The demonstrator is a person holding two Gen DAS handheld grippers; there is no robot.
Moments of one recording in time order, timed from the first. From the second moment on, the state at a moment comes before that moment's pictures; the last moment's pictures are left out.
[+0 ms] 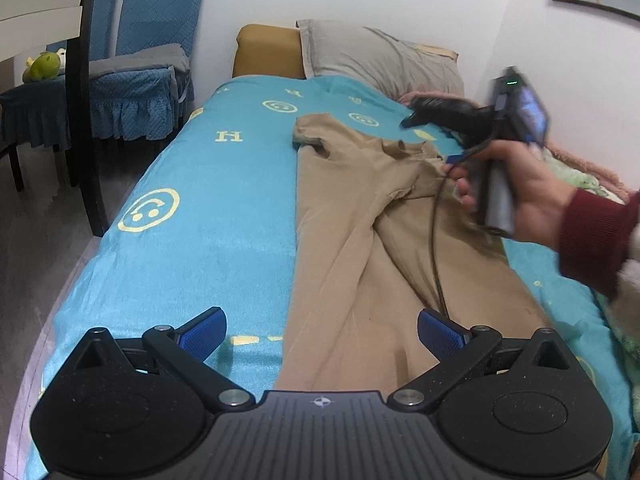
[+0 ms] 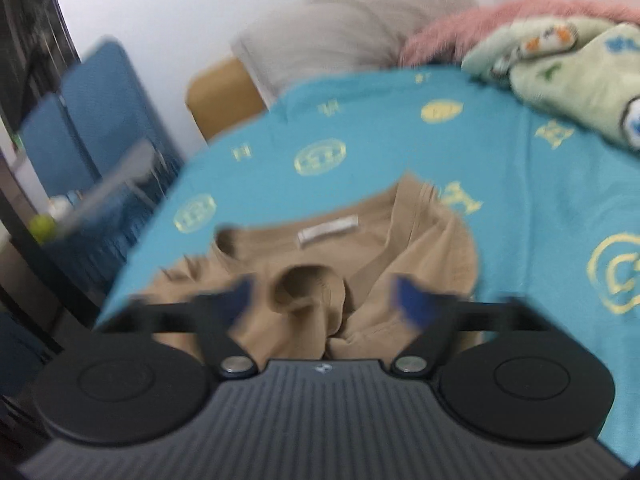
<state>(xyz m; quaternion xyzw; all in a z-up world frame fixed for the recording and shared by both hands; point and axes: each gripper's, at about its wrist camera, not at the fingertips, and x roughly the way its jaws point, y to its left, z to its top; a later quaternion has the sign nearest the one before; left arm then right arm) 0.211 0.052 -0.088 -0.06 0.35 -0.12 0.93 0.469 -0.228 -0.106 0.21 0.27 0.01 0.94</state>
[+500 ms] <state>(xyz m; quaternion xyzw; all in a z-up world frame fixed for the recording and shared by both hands) 0.192 0.077 -0.062 -0.08 0.44 -0.14 0.88 0.215 -0.241 0.017 0.16 0.25 0.08 0.95</state>
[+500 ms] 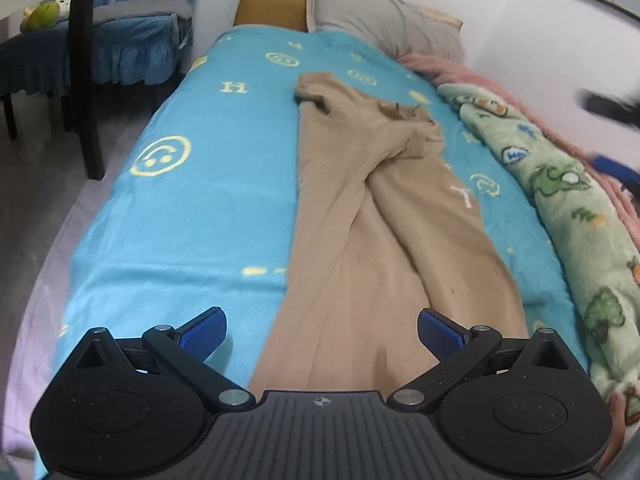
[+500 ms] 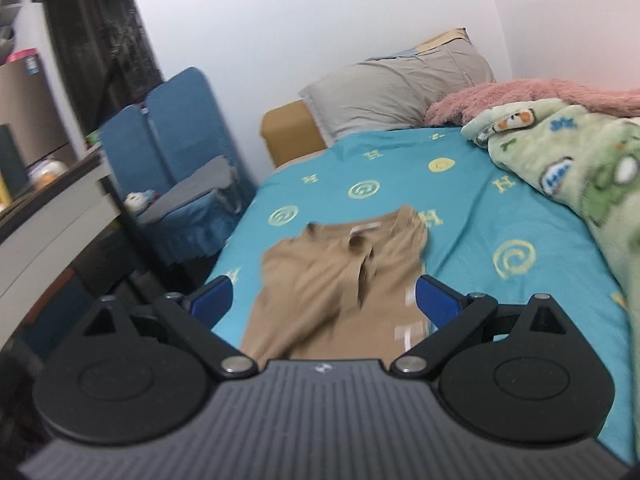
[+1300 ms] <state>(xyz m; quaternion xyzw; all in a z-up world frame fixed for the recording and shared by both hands) 0.189 0.125 -0.094 -0.19 0.64 0.00 0.74 0.122 -0.281 -0.047 0.30 0.35 0.05 0.89</state>
